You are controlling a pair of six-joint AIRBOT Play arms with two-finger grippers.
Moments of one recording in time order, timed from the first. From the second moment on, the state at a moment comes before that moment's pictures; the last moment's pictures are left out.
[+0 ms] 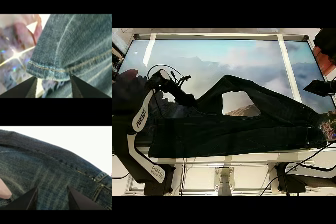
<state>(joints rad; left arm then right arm) -0.04 -1.85 1.49 1.07 -1.42 -1.12 -0.59 -1.40 1.39 -1.08 1.32 1.06</state>
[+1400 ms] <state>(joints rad) 0.22 -1.28 1.69 1.57 -1.40 -1.35 -0.59 -1.40 1.39 -1.14 1.38 1.06</state>
